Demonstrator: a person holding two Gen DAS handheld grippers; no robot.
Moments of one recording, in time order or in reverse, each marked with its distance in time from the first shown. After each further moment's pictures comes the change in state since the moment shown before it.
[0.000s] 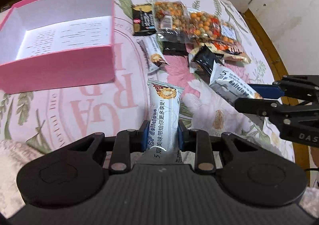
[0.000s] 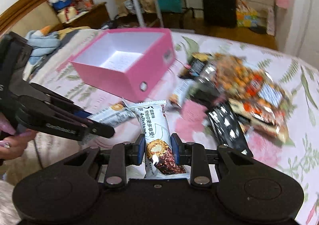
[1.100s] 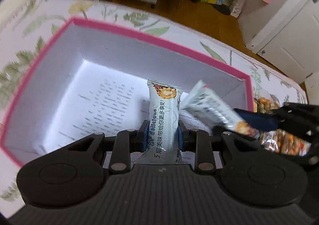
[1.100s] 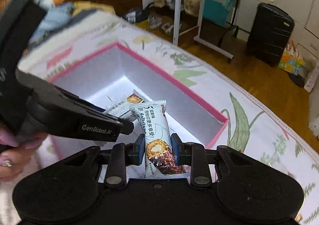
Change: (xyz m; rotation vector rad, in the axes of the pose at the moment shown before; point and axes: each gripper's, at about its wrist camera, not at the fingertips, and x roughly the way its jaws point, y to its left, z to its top) left arm 0.065 0.180 0.153 -0.412 -0.129 0.182; right arm 0.216 0.044 0.205 -0.343 0.085 0.016
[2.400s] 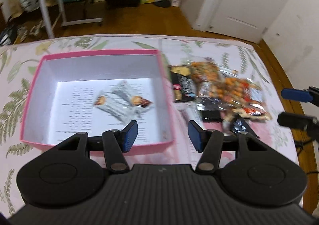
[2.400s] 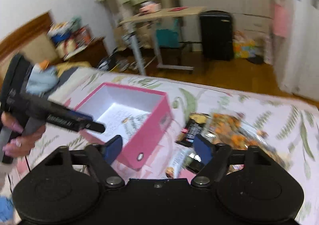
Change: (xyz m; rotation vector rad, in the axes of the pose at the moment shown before) left arm -0.130 -0.070 -0.071 0.404 -0.035 -0.155; right arm -0.228 -0.016 -0.155 0.414 -0.274 -0.067
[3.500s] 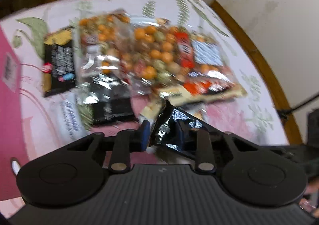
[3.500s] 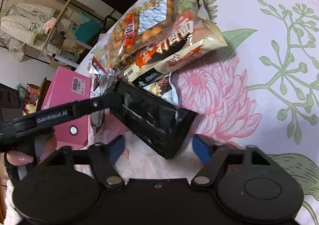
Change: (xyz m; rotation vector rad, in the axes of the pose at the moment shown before) left arm 0.197 -0.147 -0.018 0.180 0.169 -0.275; right arm 0.072 -0.155 -0.184 0.743 0.145 0.008
